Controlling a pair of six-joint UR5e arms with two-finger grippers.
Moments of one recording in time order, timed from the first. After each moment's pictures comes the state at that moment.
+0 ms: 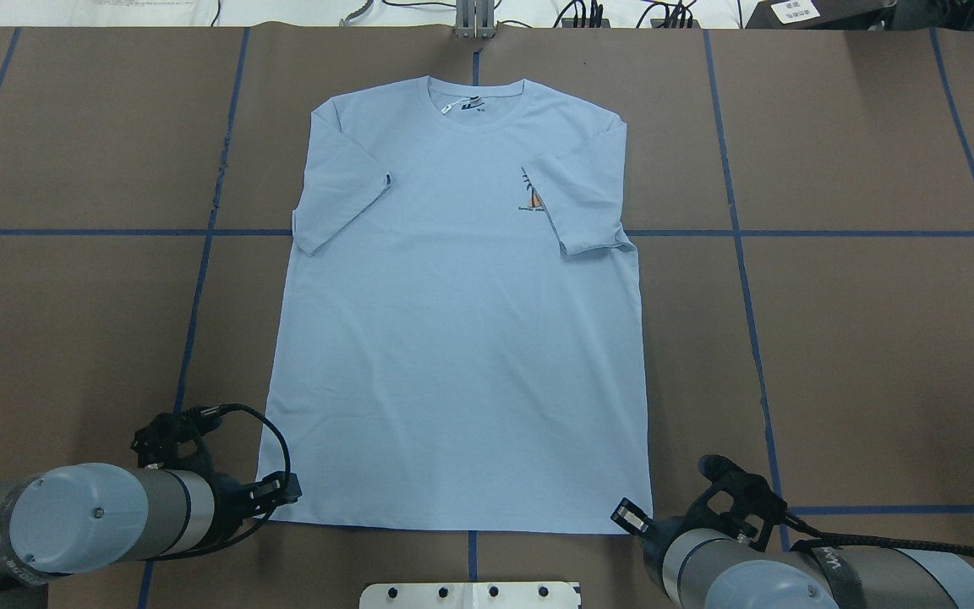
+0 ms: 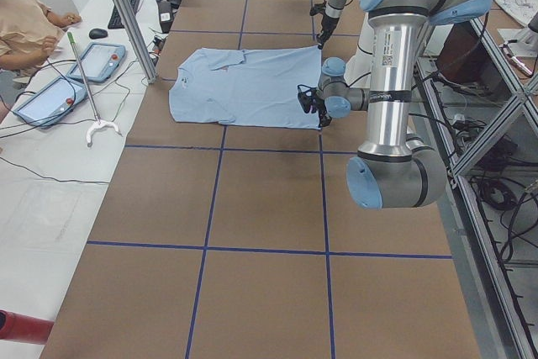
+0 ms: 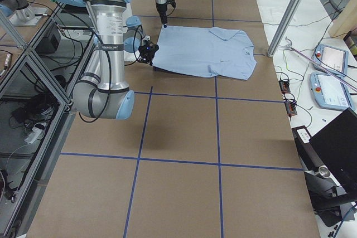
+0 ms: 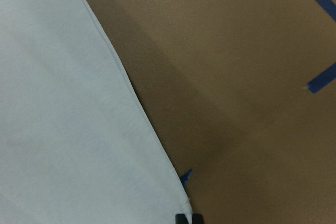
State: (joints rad) left arm -0.18 -1.61 -2.05 -1.97 -1.64 -1.83; right arm 0.00 -1.45 2.20 -1.53 1.37 2.22
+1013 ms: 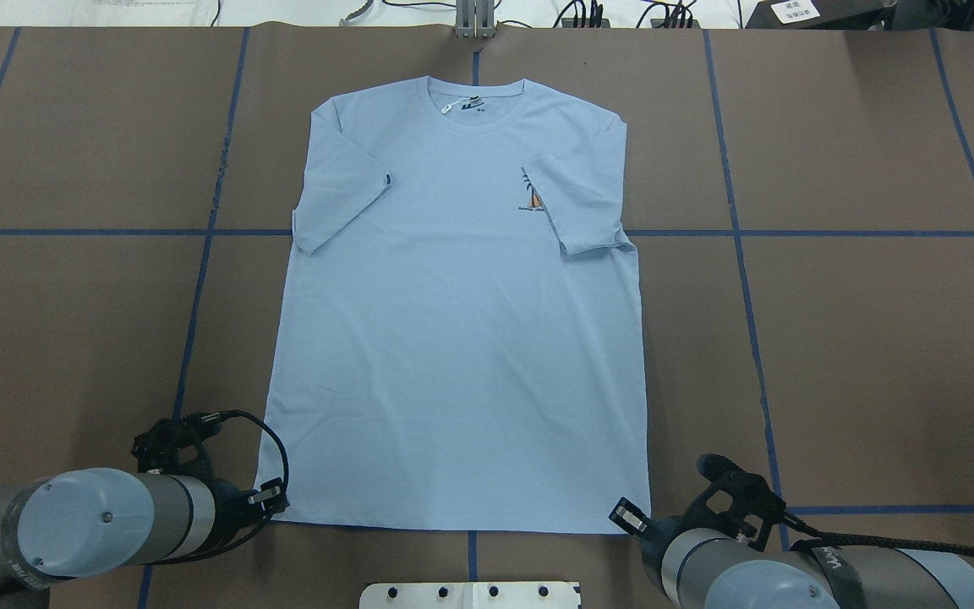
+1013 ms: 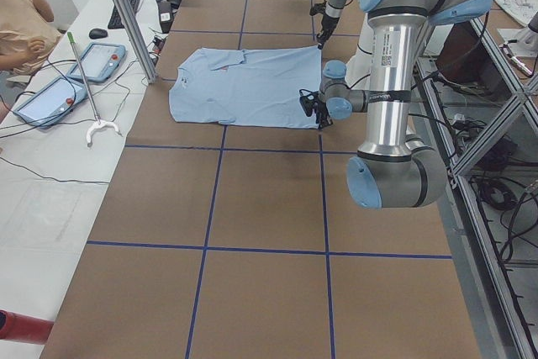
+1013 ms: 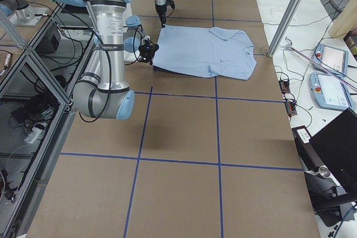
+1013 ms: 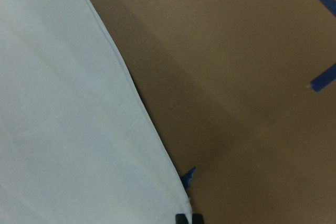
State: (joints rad) left arm -0.17 -1.61 -2.05 -1.95 -1.64 -1.84; right arm 0.00 -1.45 2.20 -1.53 1.37 2.22
